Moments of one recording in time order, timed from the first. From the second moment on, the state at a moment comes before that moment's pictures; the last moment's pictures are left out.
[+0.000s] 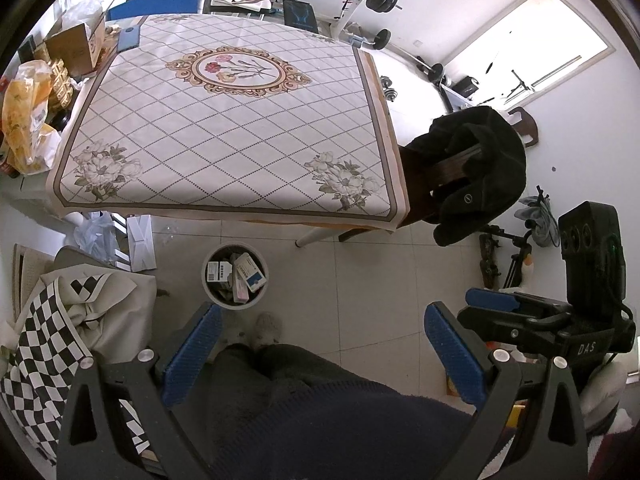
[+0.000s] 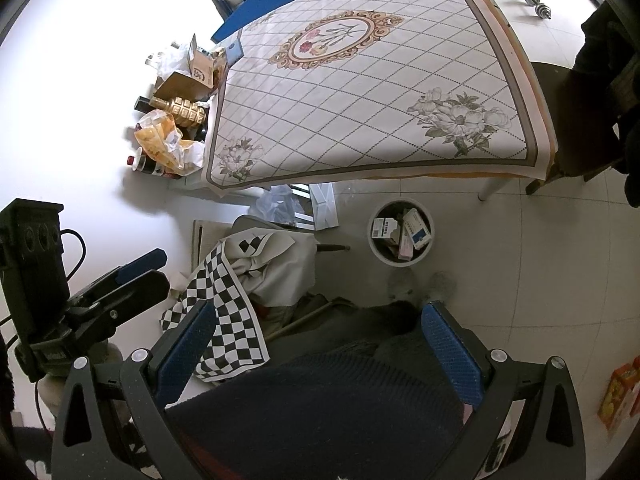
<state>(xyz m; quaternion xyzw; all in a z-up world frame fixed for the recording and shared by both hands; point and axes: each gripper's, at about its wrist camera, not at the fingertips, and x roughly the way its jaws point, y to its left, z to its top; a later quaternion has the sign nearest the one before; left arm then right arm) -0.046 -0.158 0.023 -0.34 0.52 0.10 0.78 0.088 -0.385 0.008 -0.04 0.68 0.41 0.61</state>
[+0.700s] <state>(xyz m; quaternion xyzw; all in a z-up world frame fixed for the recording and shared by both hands) -0.062 -0.157 0.028 -0.34 0.52 0.10 0.78 0.081 -0.388 0.012 -0.04 0.68 0.41 0.61</state>
